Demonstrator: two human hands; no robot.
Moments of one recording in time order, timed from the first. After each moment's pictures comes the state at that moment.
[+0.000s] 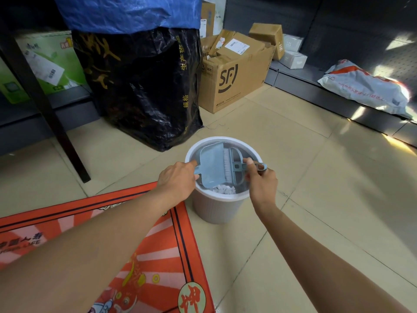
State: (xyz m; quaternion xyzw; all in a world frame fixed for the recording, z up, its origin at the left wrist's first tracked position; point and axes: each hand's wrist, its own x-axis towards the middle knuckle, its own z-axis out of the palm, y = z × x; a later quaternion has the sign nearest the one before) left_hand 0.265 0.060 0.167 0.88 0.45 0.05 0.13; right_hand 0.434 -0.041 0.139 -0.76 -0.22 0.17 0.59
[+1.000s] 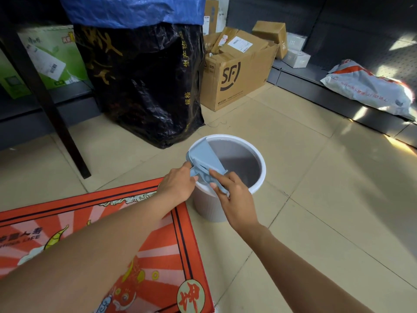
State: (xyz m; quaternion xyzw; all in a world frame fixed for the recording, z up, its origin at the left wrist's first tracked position) left_hand 0.261 0.063 0.140 0.82 0.49 0.07 0.29; right_hand 0.386 -0.055 0.114 -0.75 -0.55 0.09 0.36
